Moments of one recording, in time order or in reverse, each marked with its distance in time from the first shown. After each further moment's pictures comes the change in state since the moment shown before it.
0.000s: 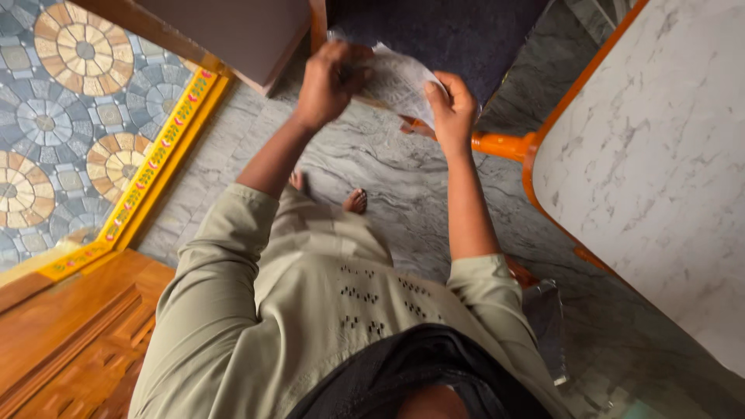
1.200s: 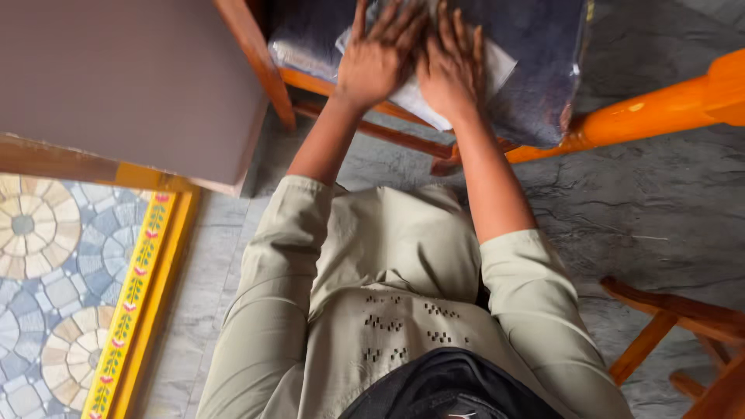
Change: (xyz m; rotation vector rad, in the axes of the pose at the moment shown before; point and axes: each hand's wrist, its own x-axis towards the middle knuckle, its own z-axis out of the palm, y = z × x) left_hand 0.036 -0.380 0.261 0.716 0.185 0.873; right_hand 0.082 0.363 0.071 -1.297 0.282 -0.562
